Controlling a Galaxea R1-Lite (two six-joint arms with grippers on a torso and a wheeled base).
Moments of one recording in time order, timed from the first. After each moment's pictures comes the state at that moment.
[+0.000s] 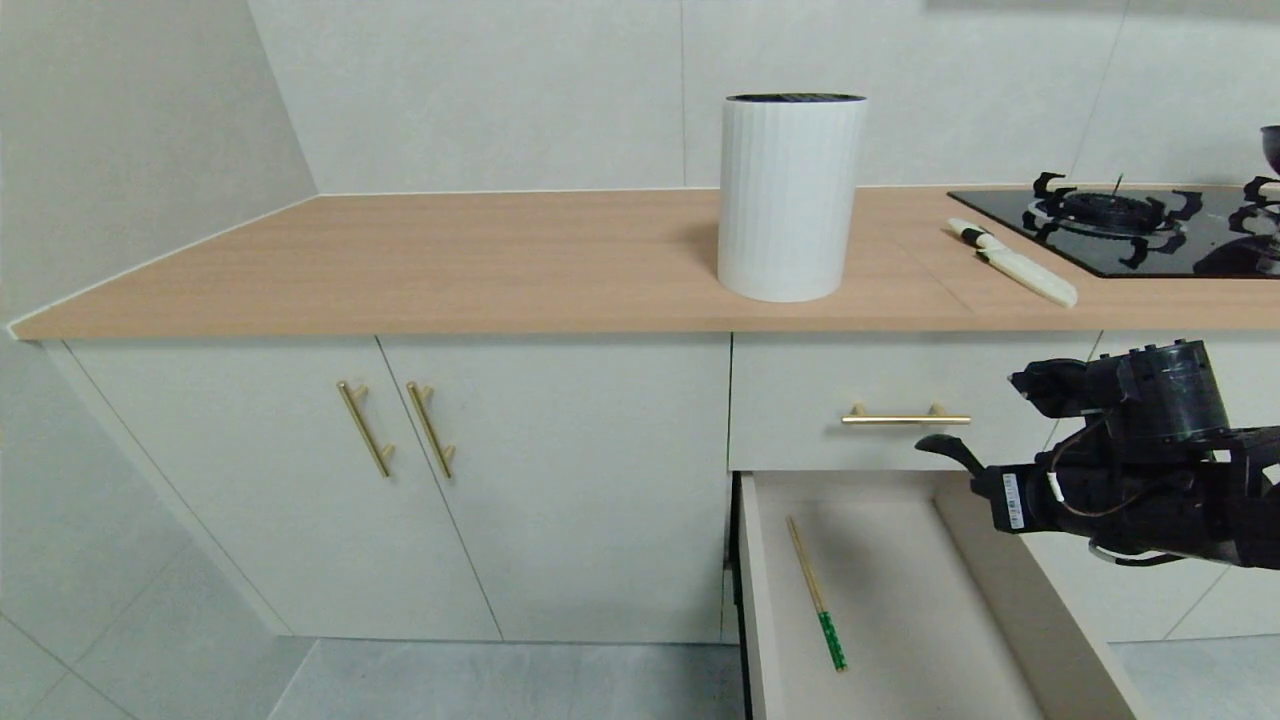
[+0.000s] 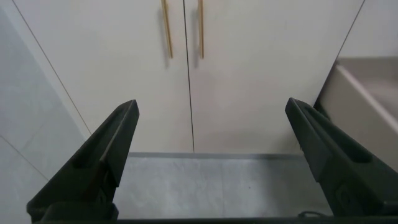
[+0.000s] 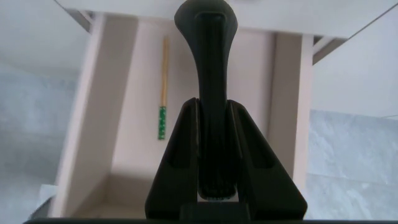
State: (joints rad) left arm 0.00 0.00 0.00 0.00 0.01 0.00; right arm 0.28 1.65 -0.74 -0.28 -0.13 0.11
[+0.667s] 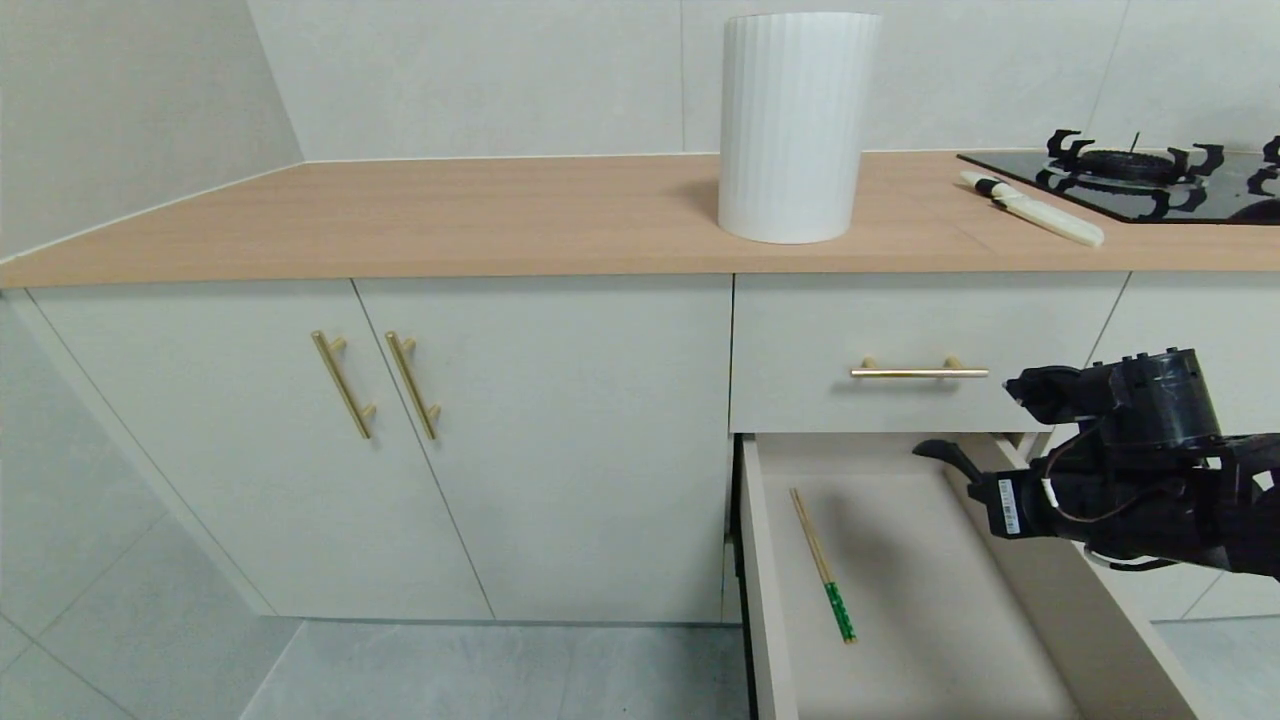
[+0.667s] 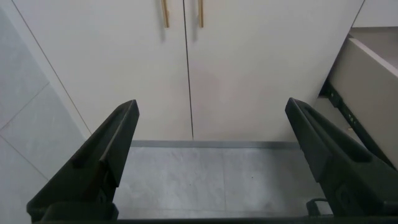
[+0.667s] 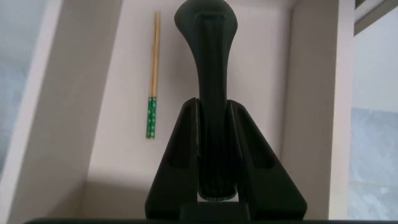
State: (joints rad) left arm 0.00 0.00 0.00 0.00 0.01 0.00; right arm 0.28 1.67 -0.73 -0.31 -0.13 0.11
